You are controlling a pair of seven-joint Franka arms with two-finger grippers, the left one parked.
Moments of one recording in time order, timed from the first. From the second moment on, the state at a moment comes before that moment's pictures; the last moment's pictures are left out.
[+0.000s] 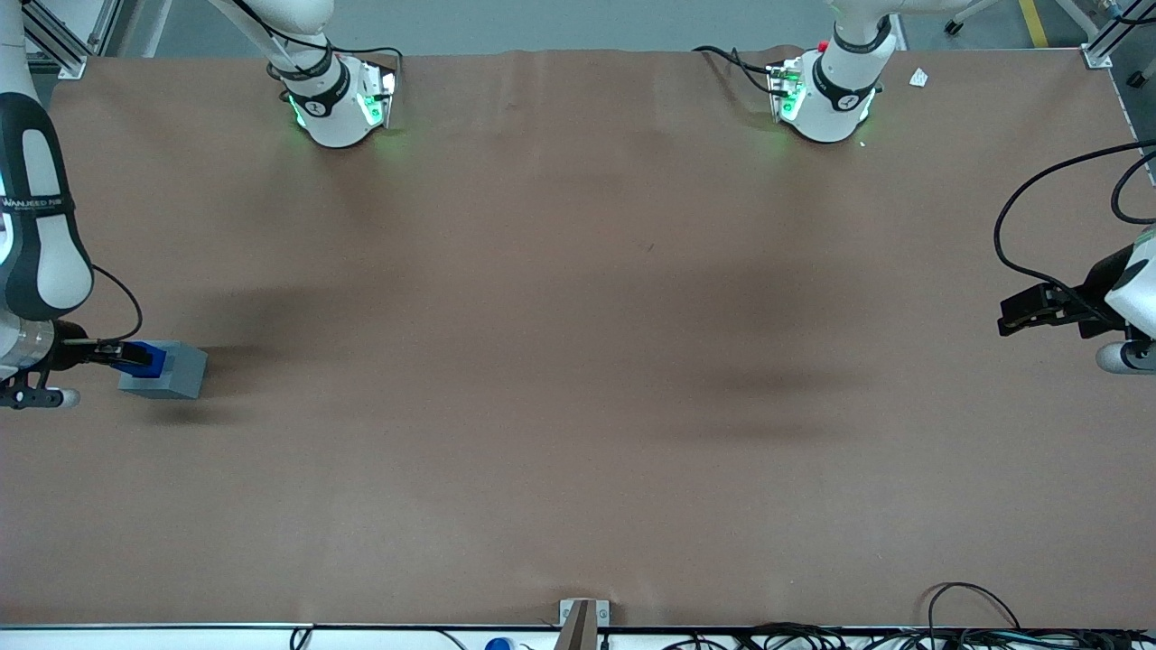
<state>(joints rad) -0.43 0.48 0.06 -1.74 -0.08 2.10 -0.29</state>
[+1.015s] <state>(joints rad) -0.29 0.23 0.09 -1.56 -0.05 1.73 -0.21</state>
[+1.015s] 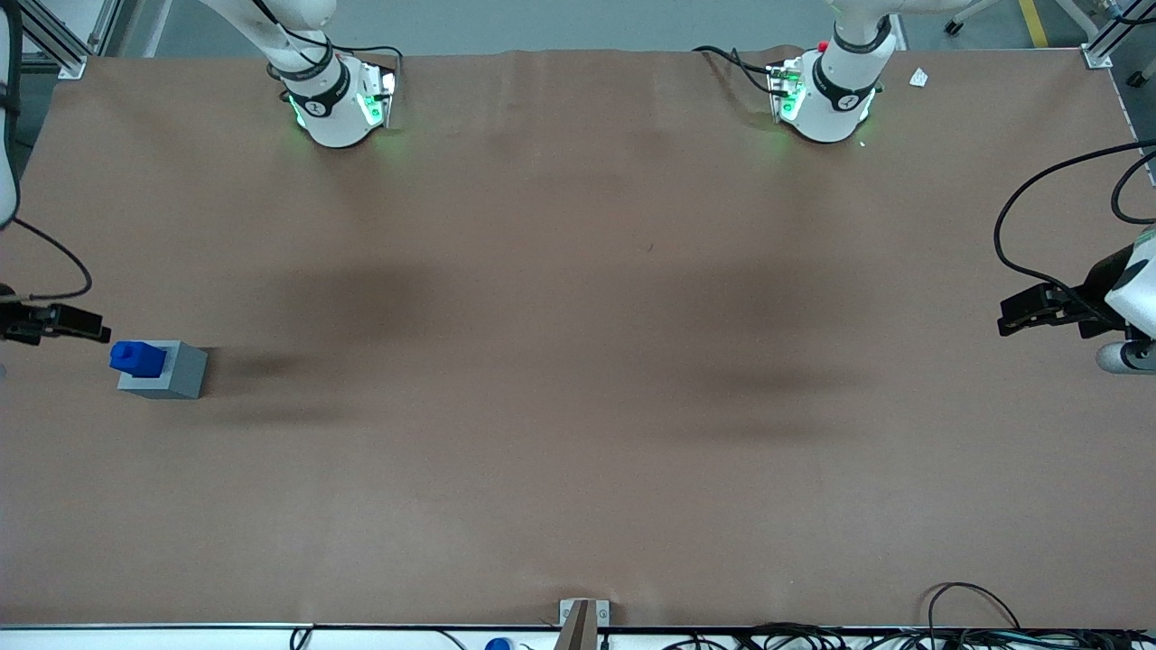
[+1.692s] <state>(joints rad) -0.09 0.07 0.10 -1.55 -0.03 1.61 0.04</state>
